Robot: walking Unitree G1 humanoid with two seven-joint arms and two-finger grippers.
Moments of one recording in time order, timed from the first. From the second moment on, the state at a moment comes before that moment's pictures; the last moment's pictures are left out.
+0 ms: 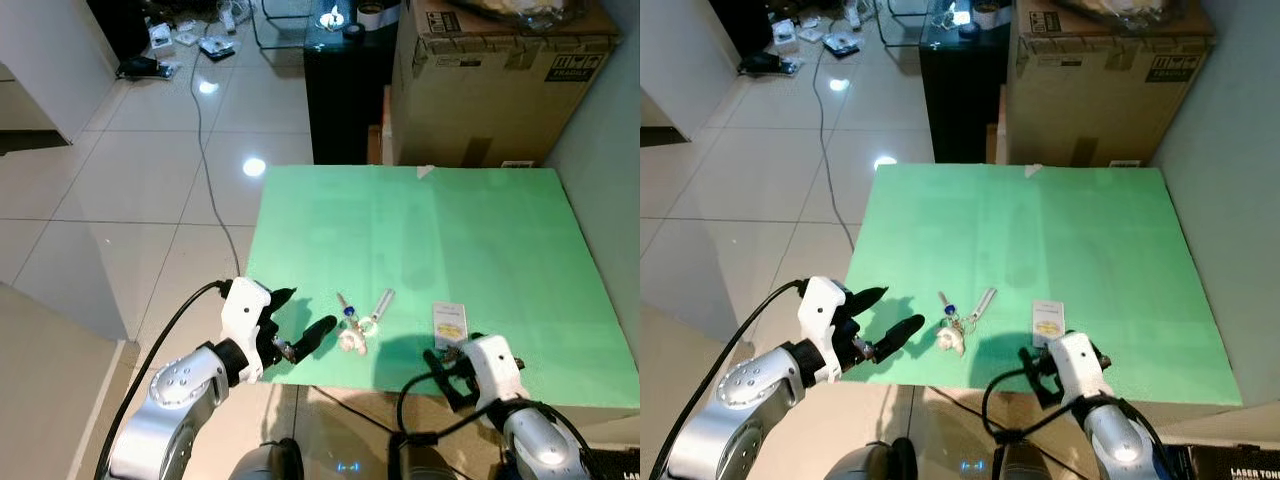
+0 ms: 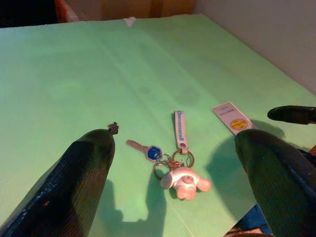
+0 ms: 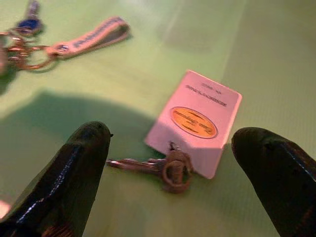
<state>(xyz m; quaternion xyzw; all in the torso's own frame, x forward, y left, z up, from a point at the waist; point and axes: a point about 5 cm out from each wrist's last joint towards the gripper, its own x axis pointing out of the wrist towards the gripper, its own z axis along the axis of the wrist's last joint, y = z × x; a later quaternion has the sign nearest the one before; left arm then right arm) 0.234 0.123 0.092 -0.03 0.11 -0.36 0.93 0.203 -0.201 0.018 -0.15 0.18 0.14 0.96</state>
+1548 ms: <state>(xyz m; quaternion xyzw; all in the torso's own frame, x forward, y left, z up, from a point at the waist) 0.231 0.122 0.095 -0.03 0.11 -0.36 0.93 0.204 -0.206 0.005 -0.17 0.20 0.14 0.95</state>
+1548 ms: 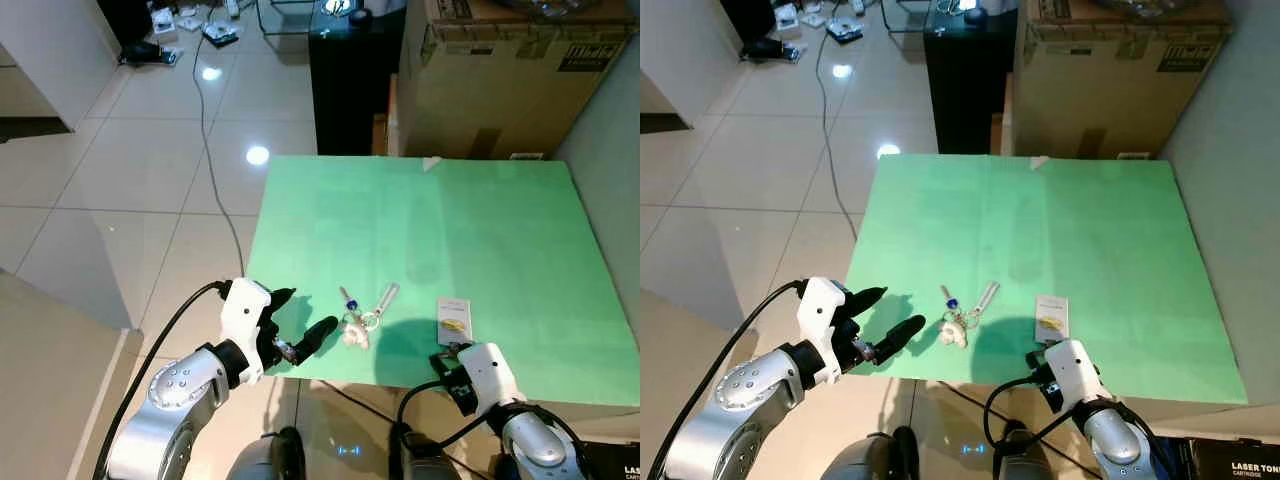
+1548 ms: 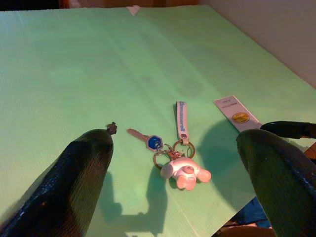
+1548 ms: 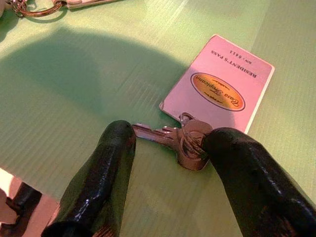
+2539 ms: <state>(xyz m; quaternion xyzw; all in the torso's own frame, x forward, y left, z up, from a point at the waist) 0.245 0.112 0.100 -0.04 0.09 -0.37 0.92 0.232 -0.186 0.048 -0.17 0.09 0.12 0.97</state>
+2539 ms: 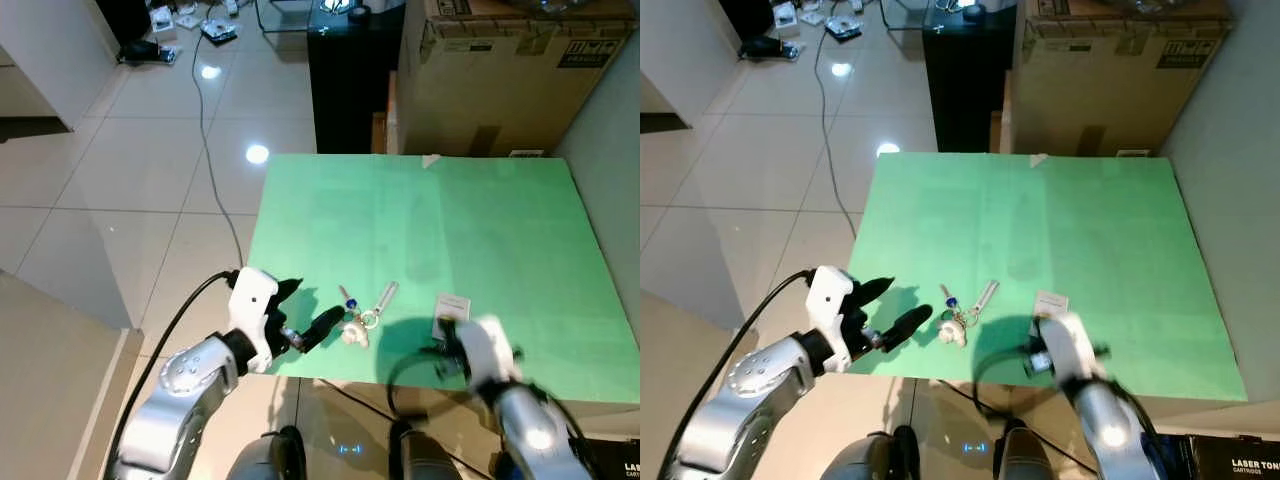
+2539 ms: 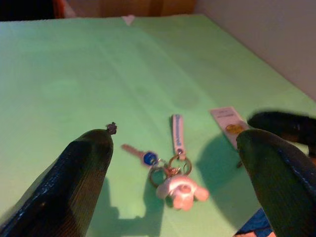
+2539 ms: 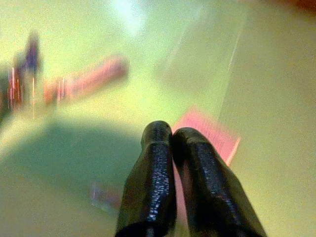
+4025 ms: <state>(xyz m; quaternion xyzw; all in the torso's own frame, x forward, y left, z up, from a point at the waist) 0.248 0.119 0.086 -0.02 0.10 -0.36 0.93 0.212 -0.200 0.022 -0.21 0.19 0.14 0.95</state>
